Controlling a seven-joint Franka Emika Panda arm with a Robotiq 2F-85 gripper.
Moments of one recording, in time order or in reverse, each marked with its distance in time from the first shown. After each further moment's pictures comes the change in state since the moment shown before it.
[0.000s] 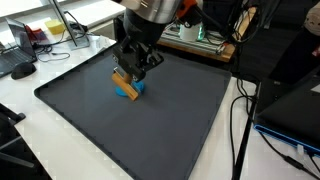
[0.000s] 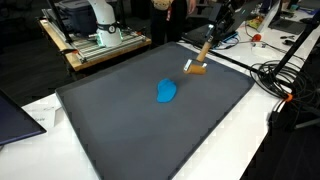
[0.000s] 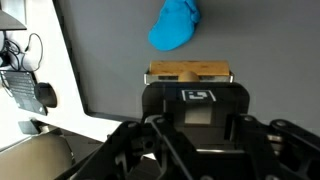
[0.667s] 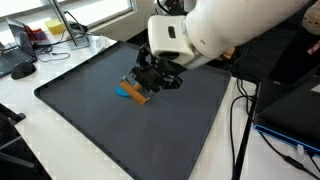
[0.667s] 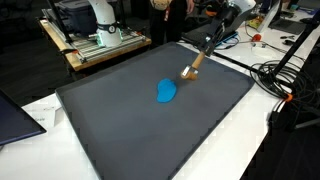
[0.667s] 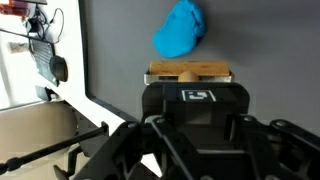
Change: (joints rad) arm 0.119 0.081 -0.020 -0.079 -0.156 0.003 -0.014
